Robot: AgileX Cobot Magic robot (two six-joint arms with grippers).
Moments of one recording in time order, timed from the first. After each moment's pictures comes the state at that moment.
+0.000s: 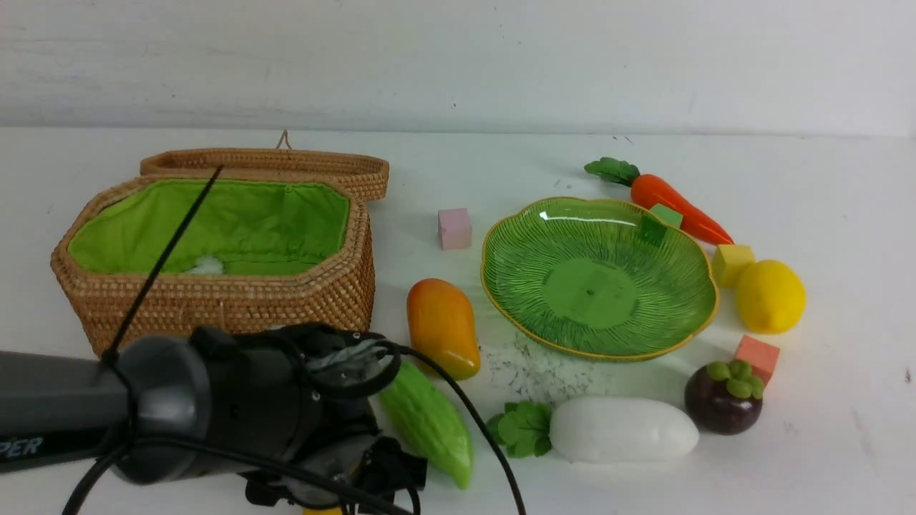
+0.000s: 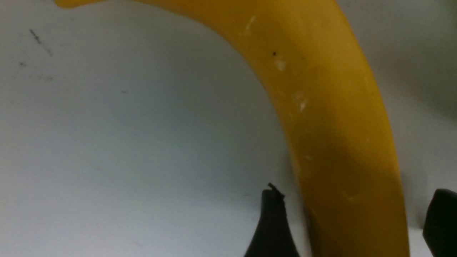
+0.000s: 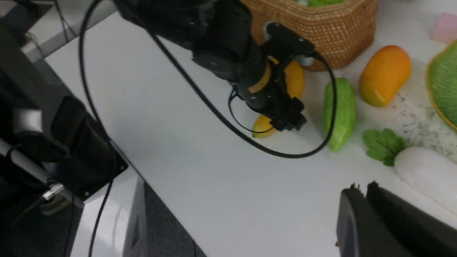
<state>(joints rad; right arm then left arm) 0.71 0.57 -0.95 0.36 0.96 -0.13 -0.73 1.72 -0.89 0.48 0.60 -1.10</state>
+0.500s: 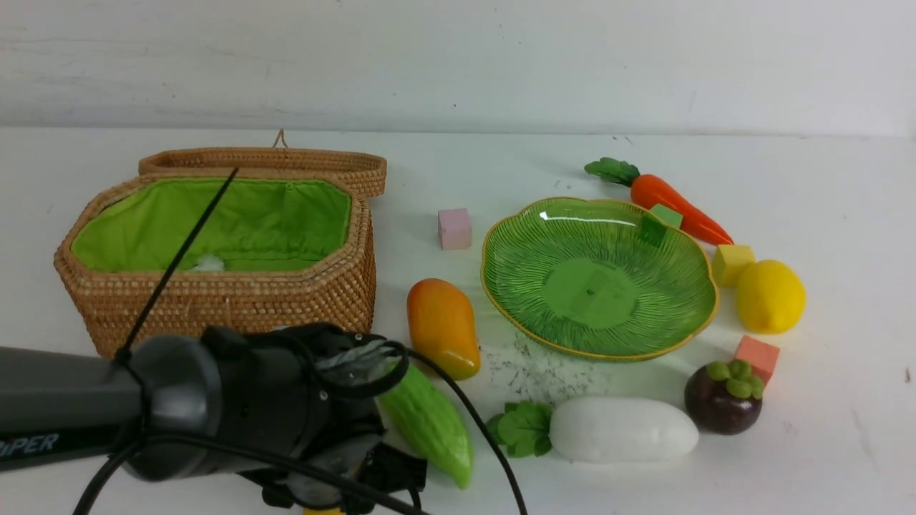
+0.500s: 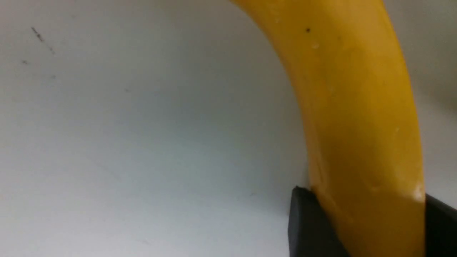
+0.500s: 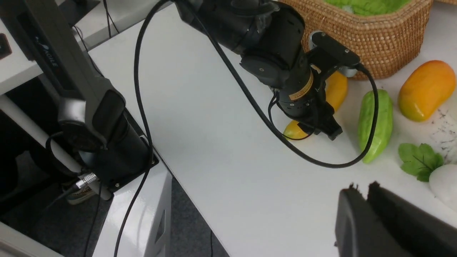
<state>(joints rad) 0.71 0.57 -0.95 0.45 0.96 -0.20 -0.73 1.74 -0.90 0.48 0.63 -1.09</state>
